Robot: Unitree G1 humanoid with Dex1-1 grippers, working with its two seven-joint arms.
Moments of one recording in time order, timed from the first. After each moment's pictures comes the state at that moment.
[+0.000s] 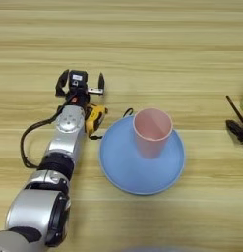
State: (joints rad) left arm -0.57 0.11 0.07 0.86 0.03 -0.32 0.04; right arm -0.18 -0.41 -0.19 0.23 0.22 0.45 0.38
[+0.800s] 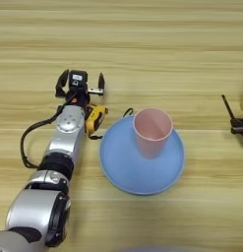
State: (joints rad) left arm -0.57 0.11 0.07 0.86 0.03 -0.32 0.04; right arm -0.19 -0.41 -0.19 0.23 0.23 0.46 0.38
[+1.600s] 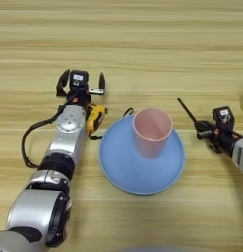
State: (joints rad) left arm -0.57 0.11 0.07 0.85 0.03 -0.32 0.05; right arm -0.15 -0.28 0.00 0.04 0.24 0.56 0.40
